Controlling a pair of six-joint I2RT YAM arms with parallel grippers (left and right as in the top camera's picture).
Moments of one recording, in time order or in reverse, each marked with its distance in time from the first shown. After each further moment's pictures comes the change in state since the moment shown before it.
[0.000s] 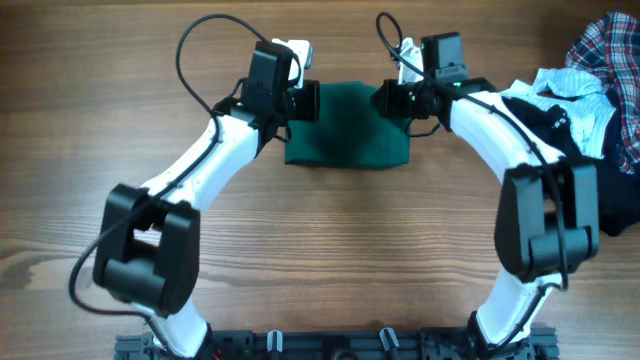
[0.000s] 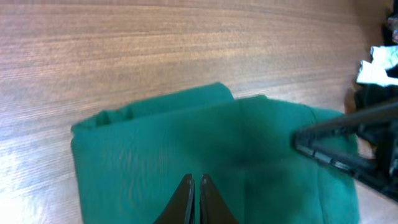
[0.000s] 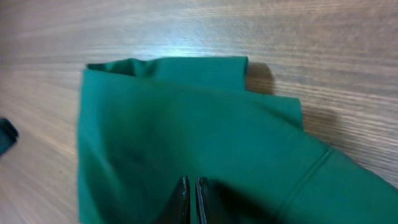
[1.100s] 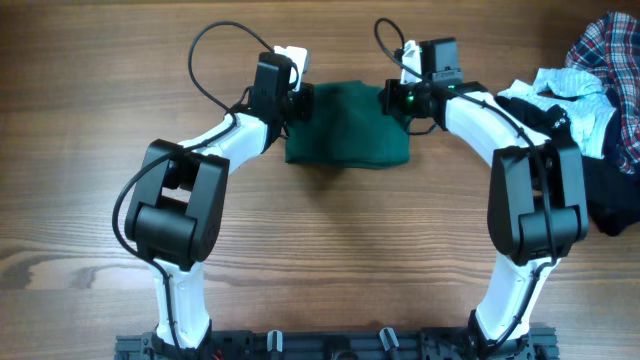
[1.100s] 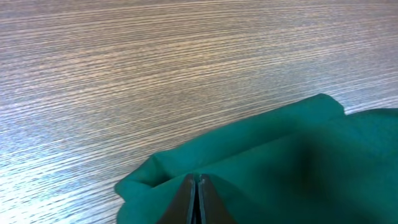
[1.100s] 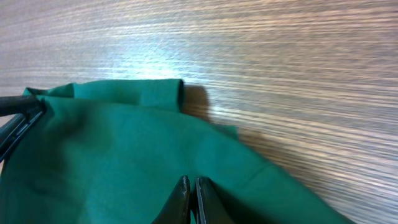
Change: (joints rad) left arm 0.037 0.250 0.000 0.280 -0.112 0.140; right arm -0.024 0.096 0.000 0.123 0.101 0.000
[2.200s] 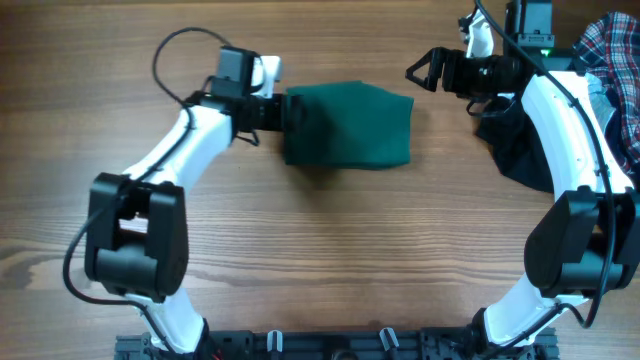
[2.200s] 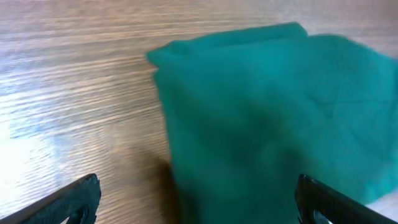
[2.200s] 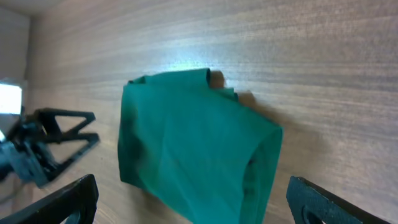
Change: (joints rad) left arm 0.145 -0.206 0.006 -0.499 0.268 -0.024; right arm -0.203 -0.204 0.212 -0.550 -0.236 -0.114
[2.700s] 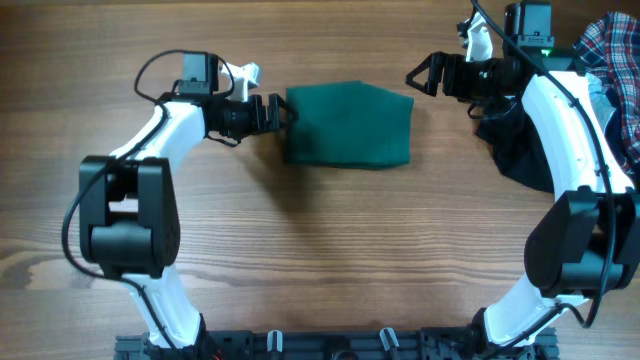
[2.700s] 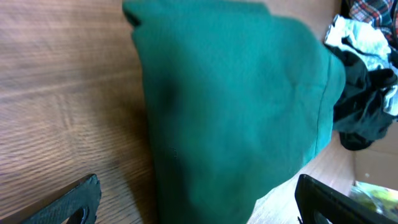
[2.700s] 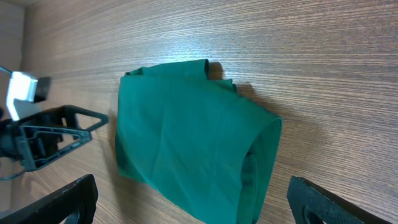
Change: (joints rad) left arm 0.119 0.116 0.000 -0.010 0.383 -0.014; right arm 0.000 0.000 0.000 -0.028 0.002 -0.019
